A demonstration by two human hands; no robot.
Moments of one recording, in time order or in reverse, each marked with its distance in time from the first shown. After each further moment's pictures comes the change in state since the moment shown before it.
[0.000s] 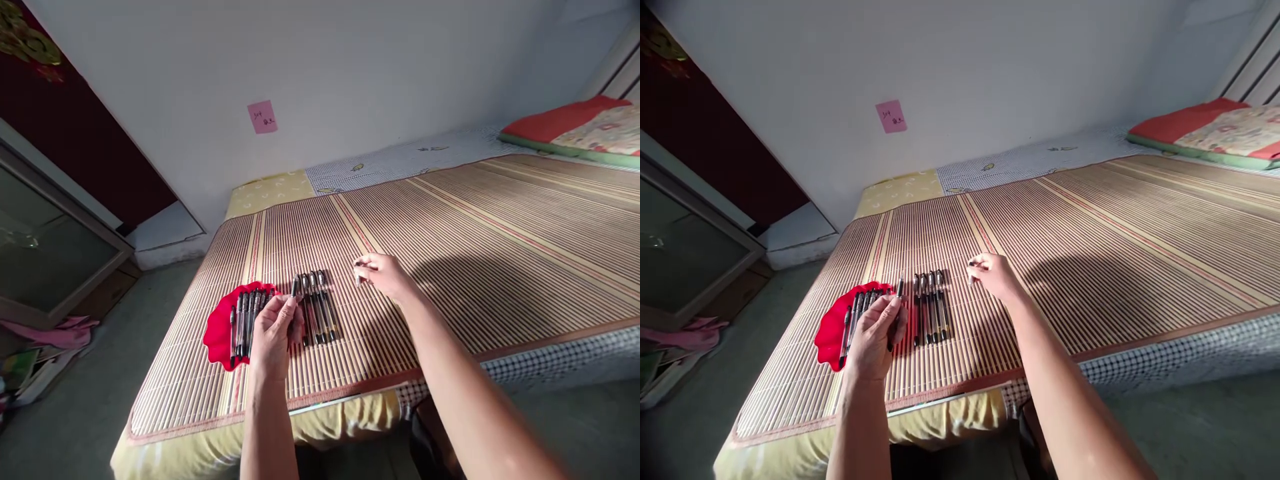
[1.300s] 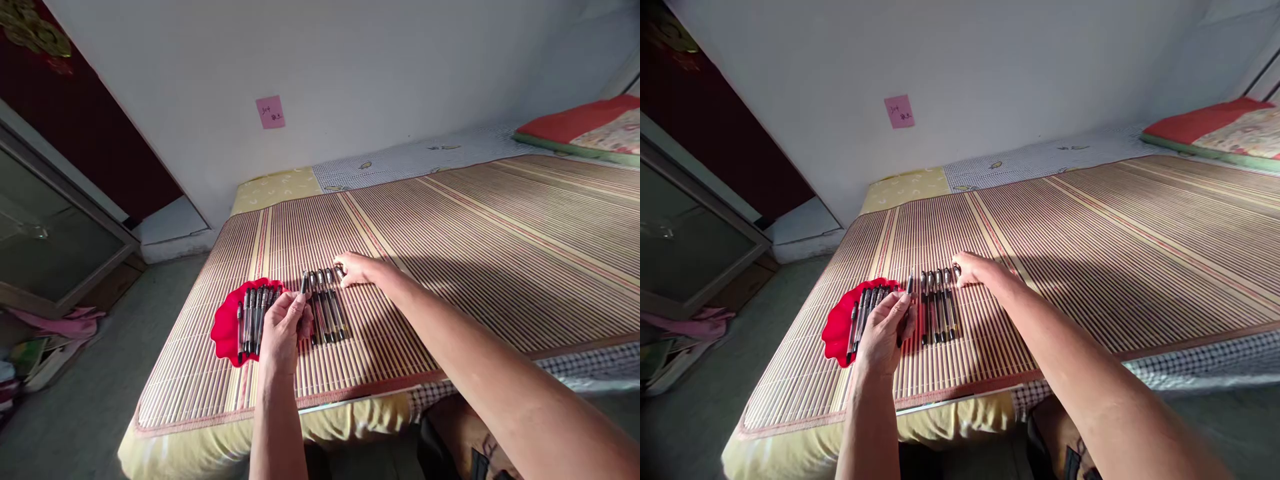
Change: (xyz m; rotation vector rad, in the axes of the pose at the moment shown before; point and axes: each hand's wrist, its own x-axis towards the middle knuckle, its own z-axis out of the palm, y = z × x) left_hand 0.004 -0.004 -0.002 -0.048 0.016 -0.028; right_hand 0.058 -0.039 0.050 -0.848 -0.528 0.071
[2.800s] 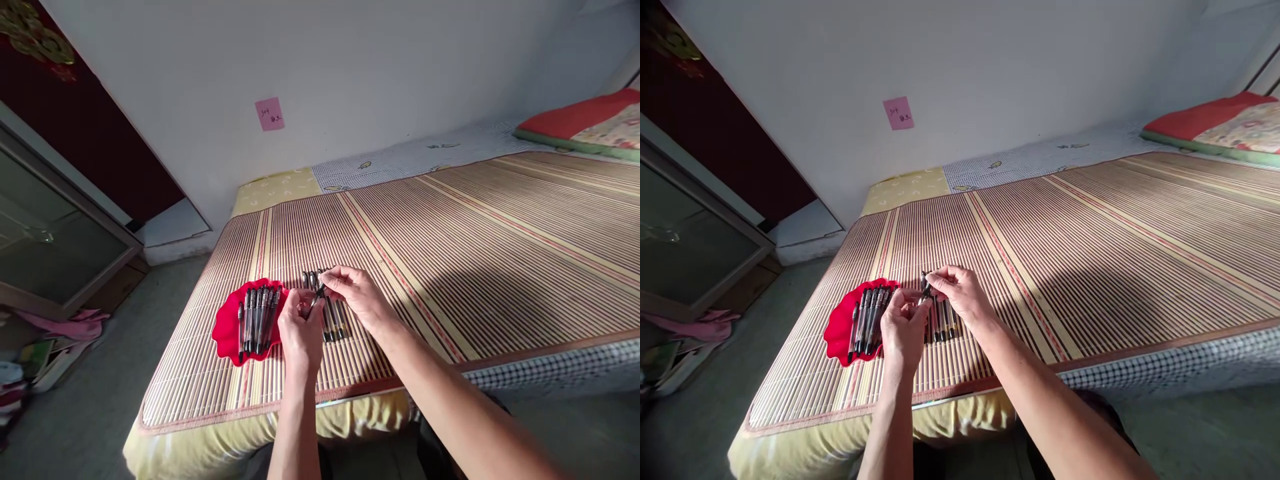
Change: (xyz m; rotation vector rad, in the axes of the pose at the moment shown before) left_hand -0.007 -0.018 0.025 0.492 0.250 0.261; right_hand -0.077 -0.046 0.060 1.365 0.359 -0.317
